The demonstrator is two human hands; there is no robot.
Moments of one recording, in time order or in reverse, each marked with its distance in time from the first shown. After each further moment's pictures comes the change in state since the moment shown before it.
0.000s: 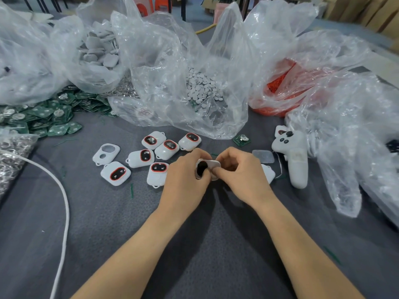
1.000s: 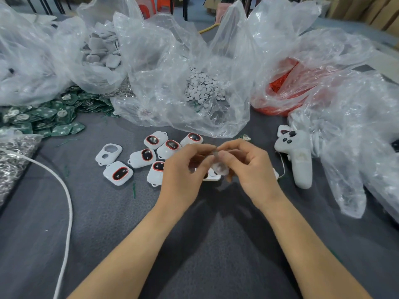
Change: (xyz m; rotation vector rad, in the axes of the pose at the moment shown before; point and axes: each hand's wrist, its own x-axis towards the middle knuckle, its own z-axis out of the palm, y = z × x) left_hand 0.003 0.000 -0.005 -0.299 0.095 0.061; right_hand -0.004 -0.013 -0.007 0.565 -0.013 -0.034
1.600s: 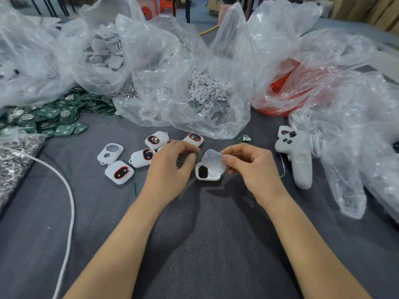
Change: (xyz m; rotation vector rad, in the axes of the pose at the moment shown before) left_hand 0.010 -0.008 -0.026 0.303 -0.058 -0.054; right_hand 0.007 0.006 -0.010 -0.068 0.062 0.095
